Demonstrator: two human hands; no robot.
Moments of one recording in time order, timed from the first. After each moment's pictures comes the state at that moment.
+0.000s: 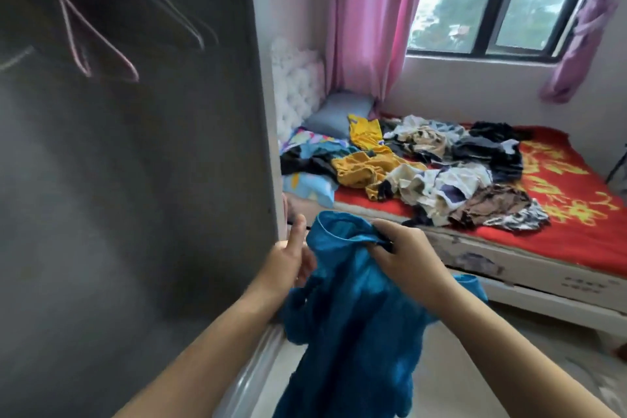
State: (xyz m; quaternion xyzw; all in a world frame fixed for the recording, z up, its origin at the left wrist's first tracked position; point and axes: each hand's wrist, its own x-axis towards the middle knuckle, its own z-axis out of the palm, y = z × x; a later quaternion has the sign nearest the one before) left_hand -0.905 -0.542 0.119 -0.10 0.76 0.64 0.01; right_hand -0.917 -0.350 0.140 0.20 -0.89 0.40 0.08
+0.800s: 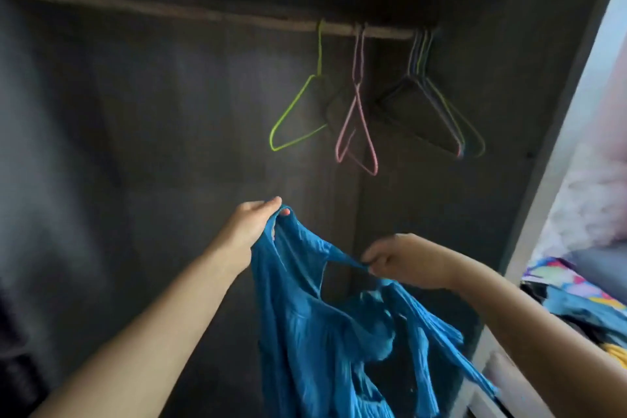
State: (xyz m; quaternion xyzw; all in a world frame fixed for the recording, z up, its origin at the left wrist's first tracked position) left_hand -0.920 -0.793 0.240 -0.36 0.59 0.59 -0.41; right_hand -1.125 -0.648 0.242 0.68 -0.73 0.07 -0.07
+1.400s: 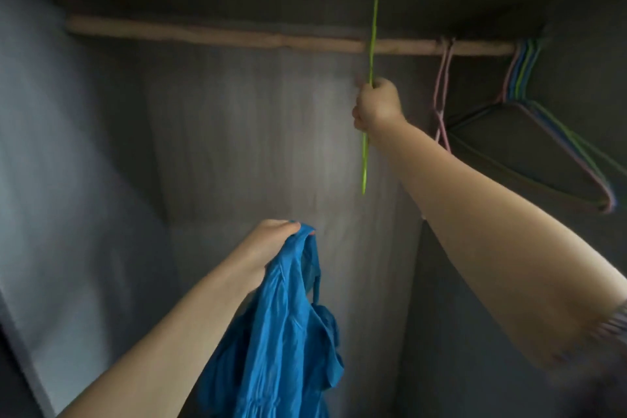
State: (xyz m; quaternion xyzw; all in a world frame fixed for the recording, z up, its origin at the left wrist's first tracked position) left_hand -0.887 -0.912 0.261 -0.39 0.62 0.57 -0.36; right_hand -1.064 -0.925 0.420 0.39 -0.51 0.73 -0.22
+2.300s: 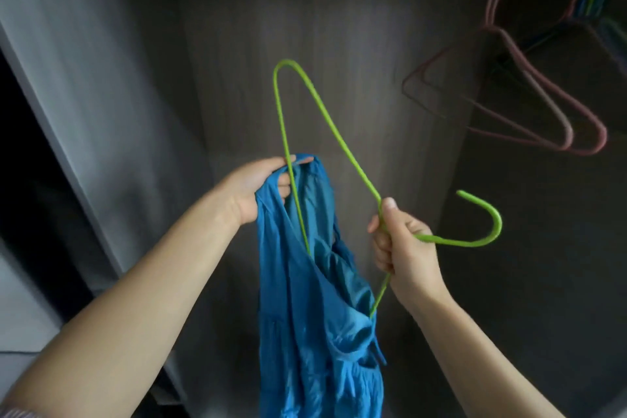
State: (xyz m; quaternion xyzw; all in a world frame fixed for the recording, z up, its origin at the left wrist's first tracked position) left_hand -0.864 -0.872 0.254 -0.36 0.47 0.72 -0.37; right_hand -1.042 -0.762 0.182 0.44 -0.38 0.70 -0.41
